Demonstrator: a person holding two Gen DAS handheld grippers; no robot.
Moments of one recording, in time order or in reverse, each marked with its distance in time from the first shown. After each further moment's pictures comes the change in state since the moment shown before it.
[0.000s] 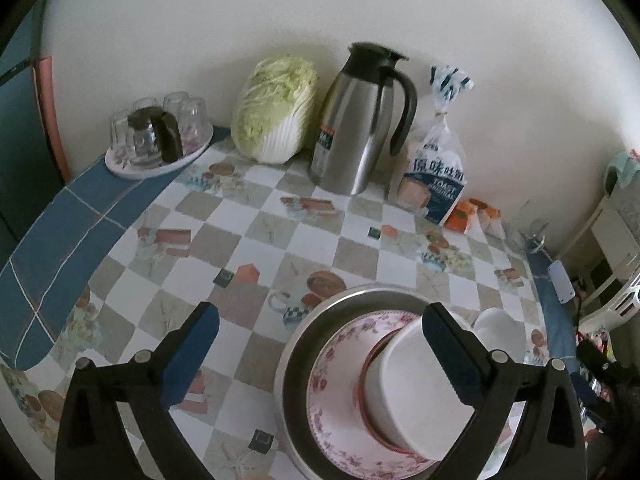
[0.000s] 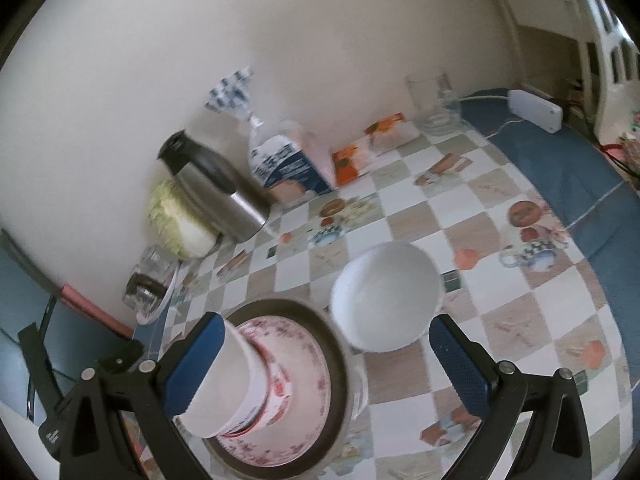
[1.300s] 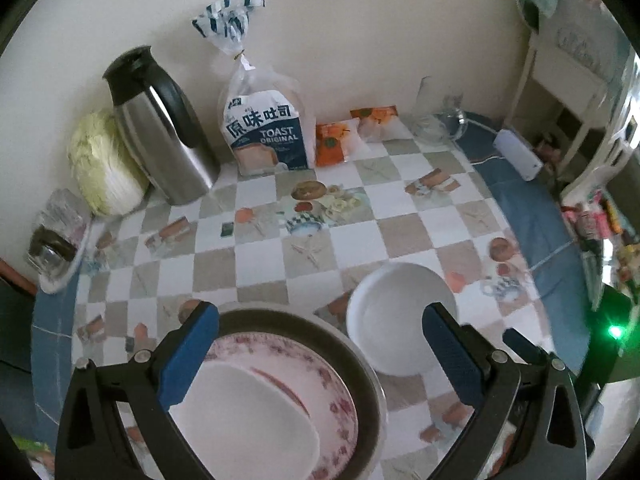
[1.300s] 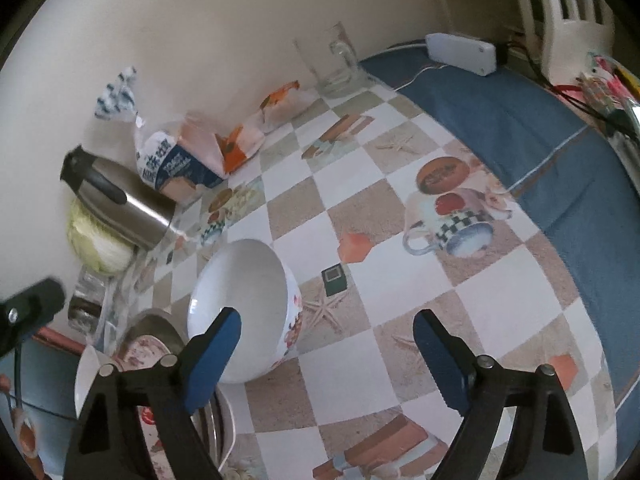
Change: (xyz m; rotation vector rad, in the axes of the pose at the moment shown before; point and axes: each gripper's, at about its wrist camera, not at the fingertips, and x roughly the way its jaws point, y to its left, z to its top) left arm 0.055 -0.214 0.012 0.509 0.237 -0.012; right arm 0.059 -0.101 0.005 0.118 0.095 -0.161
